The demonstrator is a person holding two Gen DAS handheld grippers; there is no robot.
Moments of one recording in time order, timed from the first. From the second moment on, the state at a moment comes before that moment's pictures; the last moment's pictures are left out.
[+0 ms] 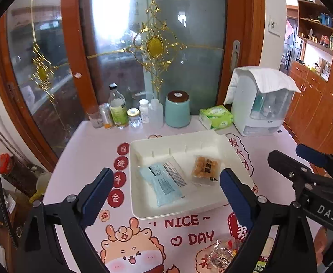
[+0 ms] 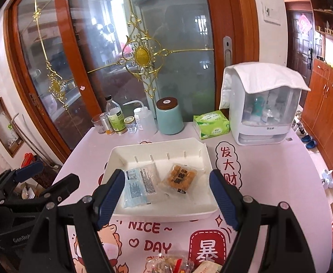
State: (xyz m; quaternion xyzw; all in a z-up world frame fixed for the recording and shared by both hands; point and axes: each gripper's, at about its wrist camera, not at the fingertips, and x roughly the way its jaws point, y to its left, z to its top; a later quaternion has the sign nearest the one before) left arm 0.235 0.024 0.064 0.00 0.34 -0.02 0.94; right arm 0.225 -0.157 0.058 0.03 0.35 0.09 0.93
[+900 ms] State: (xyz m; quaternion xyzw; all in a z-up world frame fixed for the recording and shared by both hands) left arm 0.079 0.072 -0.033 0.02 0.41 0.05 0.91; right arm 0.099 -0.145 -0.019 -0.04 0.41 0.21 0.89
